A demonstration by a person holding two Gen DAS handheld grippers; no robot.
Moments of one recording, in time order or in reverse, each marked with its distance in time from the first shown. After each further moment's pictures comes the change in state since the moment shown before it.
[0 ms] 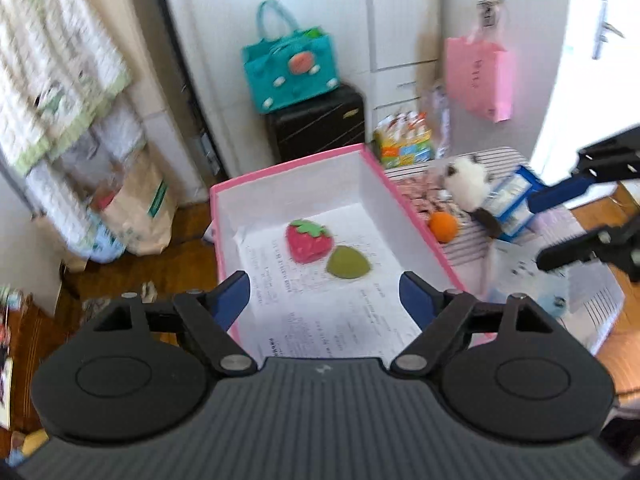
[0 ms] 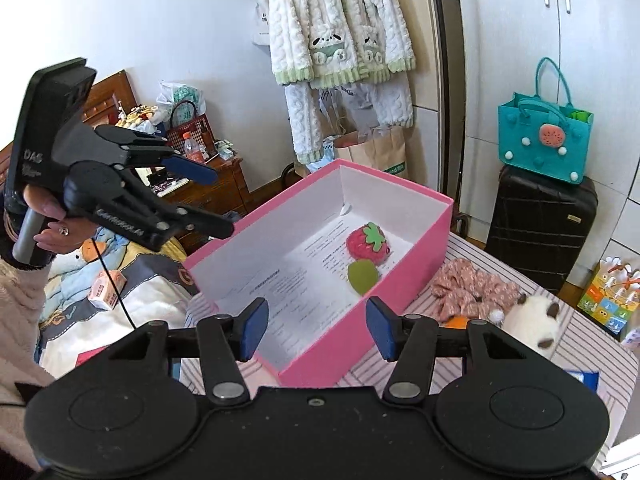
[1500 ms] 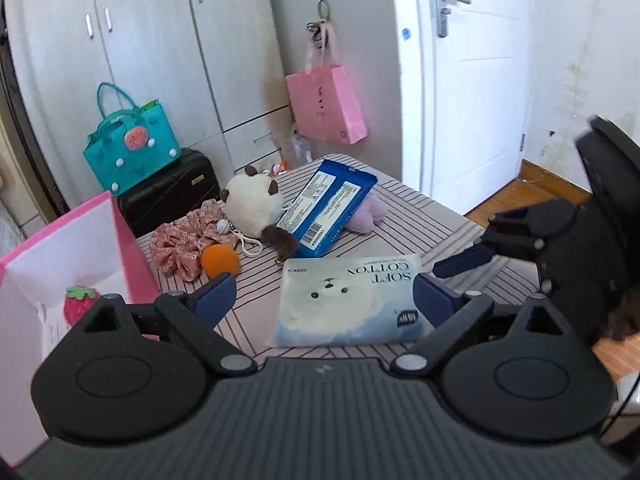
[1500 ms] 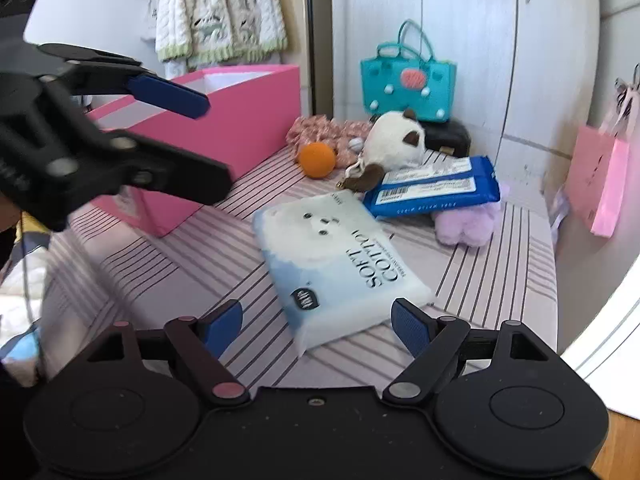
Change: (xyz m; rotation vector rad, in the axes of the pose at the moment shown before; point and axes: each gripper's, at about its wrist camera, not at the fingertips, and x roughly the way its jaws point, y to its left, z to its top) left arm 0.058 -0.199 -0.068 0.262 -0.244 -0.251; right arm 0.013 -0.035 -0.210 0.105 -0.088 -0.380
